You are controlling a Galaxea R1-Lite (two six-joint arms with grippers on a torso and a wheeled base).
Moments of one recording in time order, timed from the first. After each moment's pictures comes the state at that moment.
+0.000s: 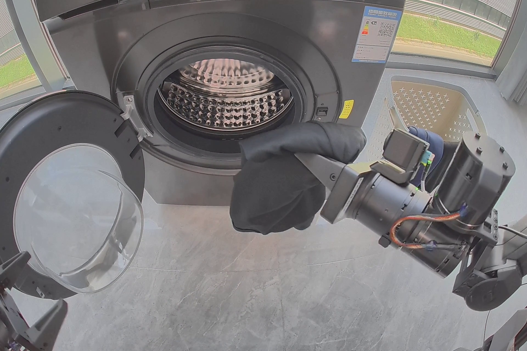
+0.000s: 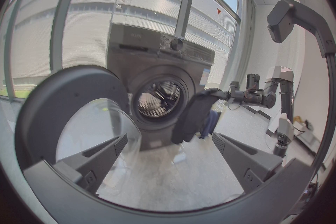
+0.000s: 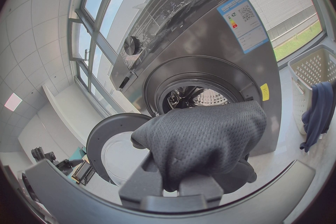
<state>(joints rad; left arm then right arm) -0.01 0.27 -0.24 -0.09 -0.40 -0.05 0.89 1.69 -0.66 -1.16 -0.15 0.40</state>
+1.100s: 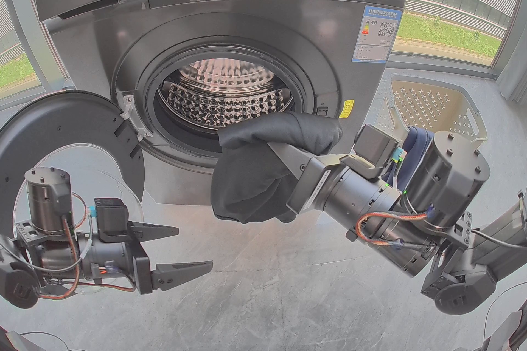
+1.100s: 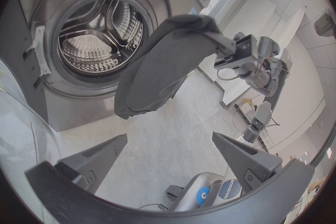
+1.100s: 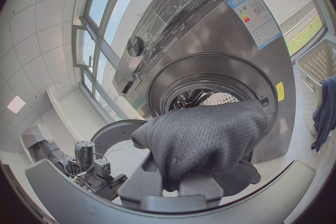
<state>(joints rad) -0.39 1.42 -0.40 -0.60 -0.53 -0.02 0.91 1.81 -0.75 -1.28 -0.16 0.40</state>
